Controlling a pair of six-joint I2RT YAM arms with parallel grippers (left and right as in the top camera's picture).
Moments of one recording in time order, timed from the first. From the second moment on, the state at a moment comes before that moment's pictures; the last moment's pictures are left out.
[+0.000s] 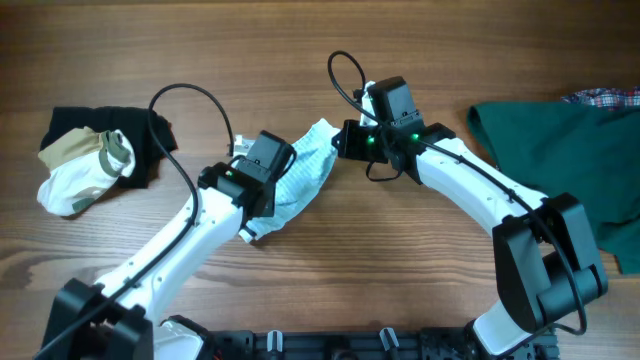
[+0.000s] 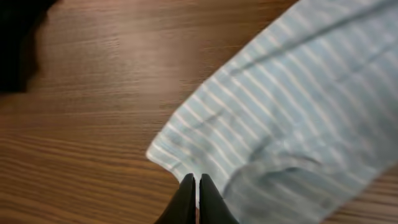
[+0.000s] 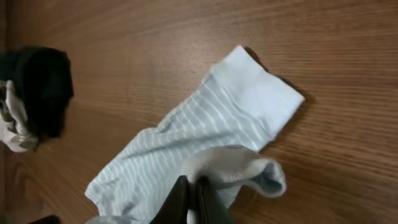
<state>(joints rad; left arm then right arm) -0.49 1.47 0.92 -0.82 -0.36 -0.43 0.44 1.78 1.10 -0.25 -0.38 0.56</state>
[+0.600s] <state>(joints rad) -0.46 1.54 0.92 -0.82 -0.36 -0.42 0.44 1.79 1.10 -0.14 -0.38 0.65</state>
